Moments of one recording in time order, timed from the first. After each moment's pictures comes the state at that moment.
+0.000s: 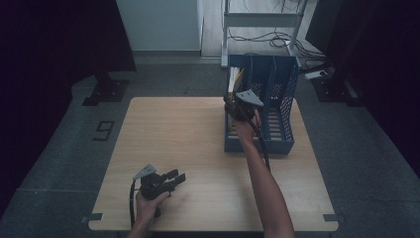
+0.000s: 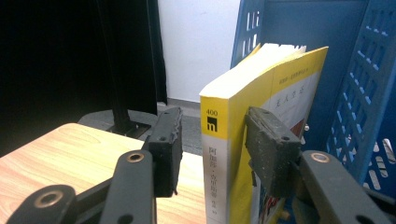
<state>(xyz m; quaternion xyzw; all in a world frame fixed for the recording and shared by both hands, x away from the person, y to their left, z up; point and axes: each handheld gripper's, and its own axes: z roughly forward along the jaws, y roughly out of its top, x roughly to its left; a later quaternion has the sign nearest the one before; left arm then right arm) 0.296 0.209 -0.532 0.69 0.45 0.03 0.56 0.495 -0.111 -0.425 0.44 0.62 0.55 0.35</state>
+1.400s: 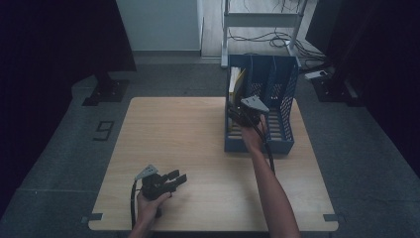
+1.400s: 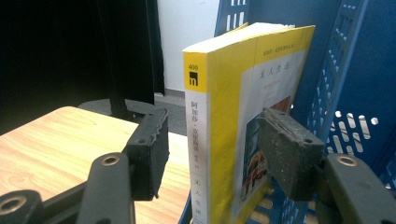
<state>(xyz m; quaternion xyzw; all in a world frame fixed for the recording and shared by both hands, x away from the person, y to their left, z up) 0.295 0.206 -0.533 0.69 0.45 0.03 0.56 0.478 -0.127 -0.434 0.44 0.63 0.53 0.35</state>
